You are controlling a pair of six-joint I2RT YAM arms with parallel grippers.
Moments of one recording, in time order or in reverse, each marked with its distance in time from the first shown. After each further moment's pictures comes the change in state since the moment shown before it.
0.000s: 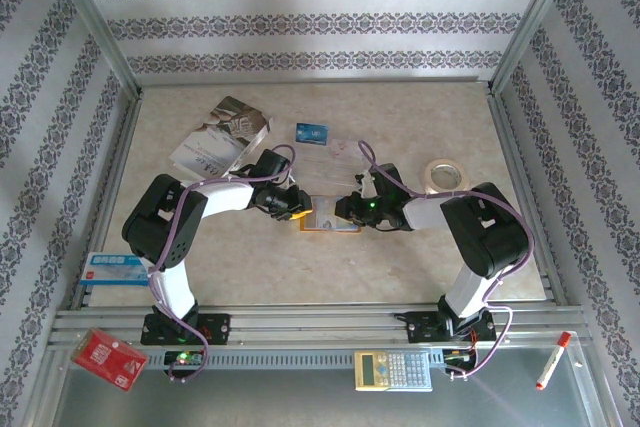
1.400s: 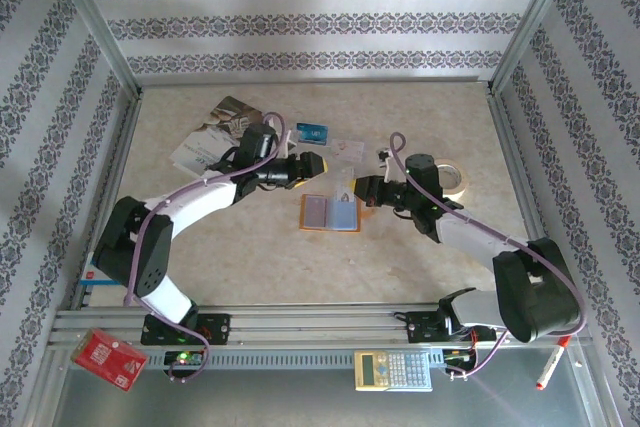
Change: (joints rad) left arm 0.019 -0.229 0.032 0.239 0.107 -0.035; right arm -0.106 -0.399 -0.087 0.067 -0.018 -0.214
